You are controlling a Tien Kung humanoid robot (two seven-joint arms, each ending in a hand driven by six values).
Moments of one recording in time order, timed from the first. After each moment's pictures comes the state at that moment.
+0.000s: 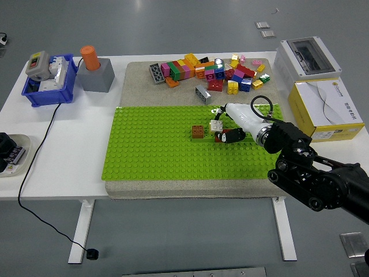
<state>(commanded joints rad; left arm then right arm) 0.00 0.14 -1.54 -0.18 1.40 0.09 0.02 0.69 -0.17 0.60 1.02 -1.84 -0.12 -0.19</state>
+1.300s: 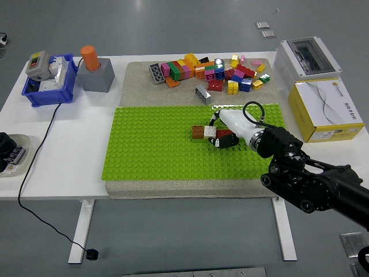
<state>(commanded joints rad) 0.00 0.15 -1.53 -0.18 1.40 0.09 0.02 0.72 -0.13 0.55 0.95 -1.83 -0.14 -0.17</state>
